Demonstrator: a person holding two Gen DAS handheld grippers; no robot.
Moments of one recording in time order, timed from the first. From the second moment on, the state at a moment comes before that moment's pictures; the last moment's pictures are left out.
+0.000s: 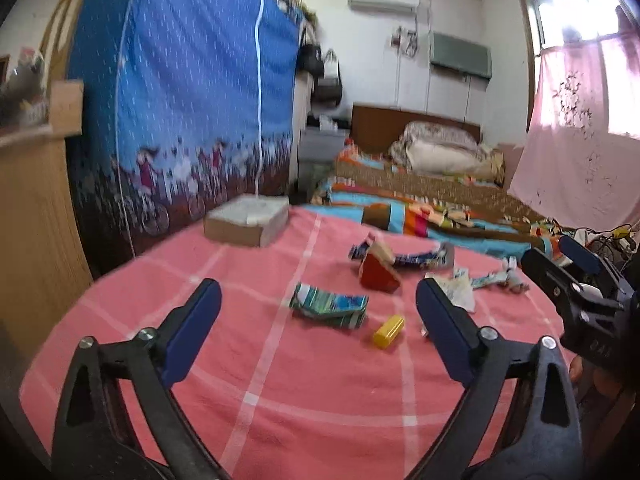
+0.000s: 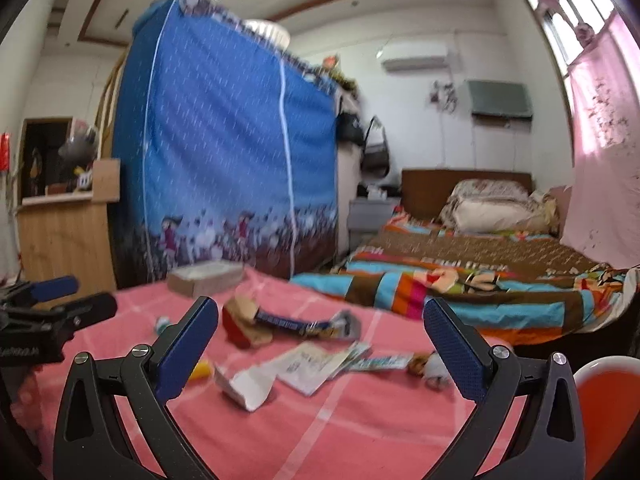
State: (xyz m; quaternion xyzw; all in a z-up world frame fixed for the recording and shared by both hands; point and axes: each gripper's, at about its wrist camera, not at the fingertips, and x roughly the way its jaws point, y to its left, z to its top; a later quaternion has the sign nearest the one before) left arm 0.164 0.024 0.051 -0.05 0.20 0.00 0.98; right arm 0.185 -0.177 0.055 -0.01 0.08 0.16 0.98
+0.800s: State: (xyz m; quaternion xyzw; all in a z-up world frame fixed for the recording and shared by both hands) left arm 0.257 0.032 0.018 -0.06 0.40 -0.09 0.91; right arm 0.242 -0.124 0.007 -0.05 0.31 0.27 0.91
